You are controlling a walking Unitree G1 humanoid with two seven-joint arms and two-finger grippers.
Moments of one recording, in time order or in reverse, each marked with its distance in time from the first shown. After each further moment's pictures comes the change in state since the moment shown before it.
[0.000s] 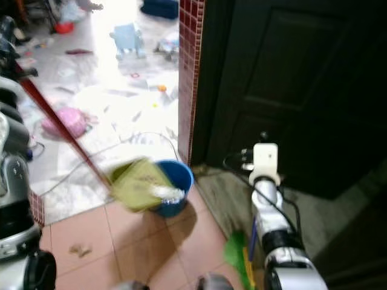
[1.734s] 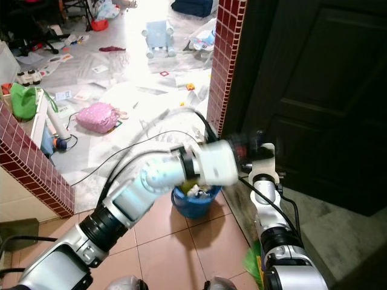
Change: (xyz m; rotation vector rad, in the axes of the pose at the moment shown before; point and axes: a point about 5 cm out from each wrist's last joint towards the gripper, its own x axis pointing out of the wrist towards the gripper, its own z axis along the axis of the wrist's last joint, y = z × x) left arm -0.154 -0.235 -0.058 0.228 -0.167 -1.615; right arm -0.001 0.008 -0.002 -0.029 0.005 0.000
